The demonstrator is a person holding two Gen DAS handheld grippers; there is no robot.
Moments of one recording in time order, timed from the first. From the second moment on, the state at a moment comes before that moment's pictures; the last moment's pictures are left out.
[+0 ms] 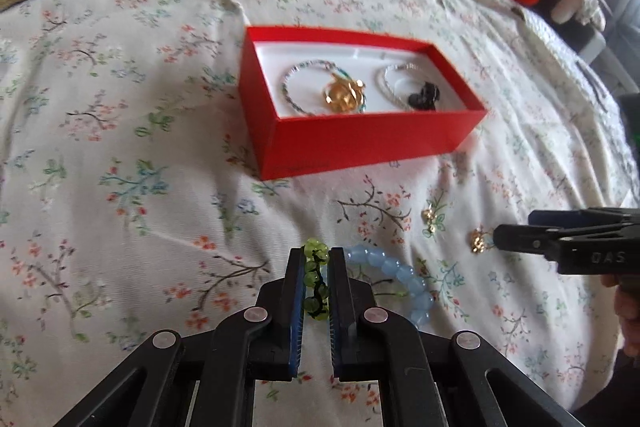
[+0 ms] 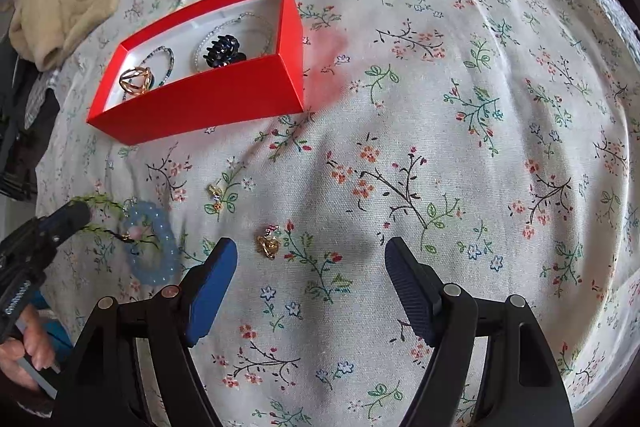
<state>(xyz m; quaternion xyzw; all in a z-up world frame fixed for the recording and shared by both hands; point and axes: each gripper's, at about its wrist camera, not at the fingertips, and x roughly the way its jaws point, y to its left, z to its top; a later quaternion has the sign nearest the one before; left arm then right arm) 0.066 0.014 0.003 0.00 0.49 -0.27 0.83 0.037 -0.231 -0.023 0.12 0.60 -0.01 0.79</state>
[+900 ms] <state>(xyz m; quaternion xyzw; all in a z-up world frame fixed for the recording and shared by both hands) 0.024 0.056 -0.037 0.08 0.49 -0.27 0.83 0.004 -0.204 -0.047 -0.04 0.52 0.06 0.85</state>
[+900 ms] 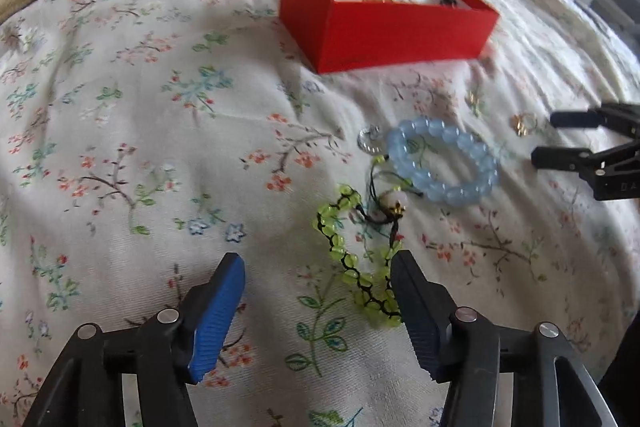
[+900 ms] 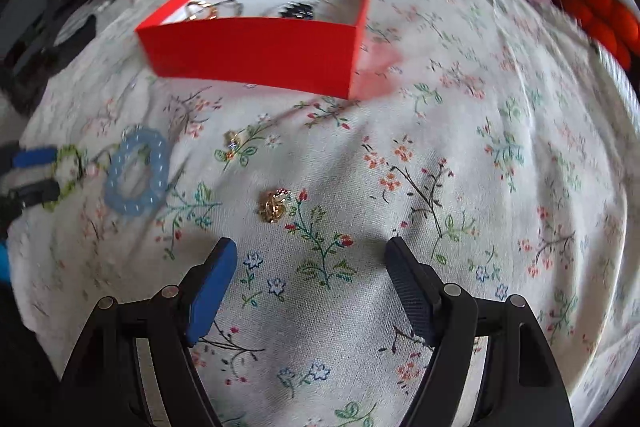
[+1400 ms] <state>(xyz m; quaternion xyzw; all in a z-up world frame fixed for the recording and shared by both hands) 0.027 0.041 -0.036 0.09 0.48 -0.28 0.83 0.019 -0.183 -0.046 -0.04 0.52 0.11 0.85</state>
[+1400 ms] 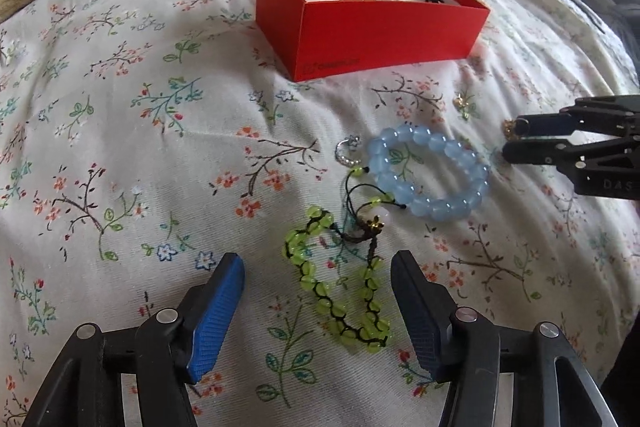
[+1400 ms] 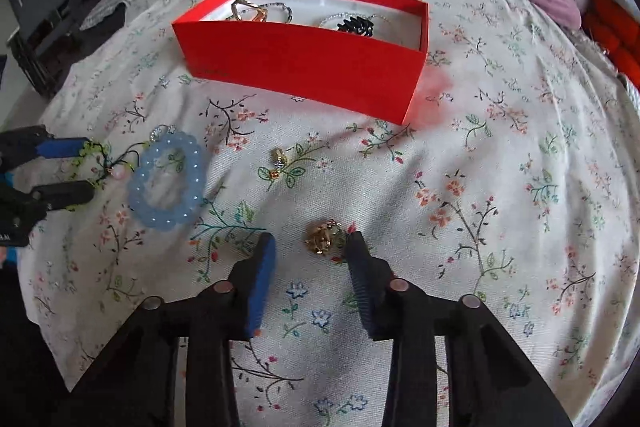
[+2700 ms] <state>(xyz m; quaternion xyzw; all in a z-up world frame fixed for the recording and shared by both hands) 0.031 0.036 -0.018 0.06 0.48 -0.26 0.83 0.006 -0.225 -0.028 0.12 0.55 0.16 0.81</state>
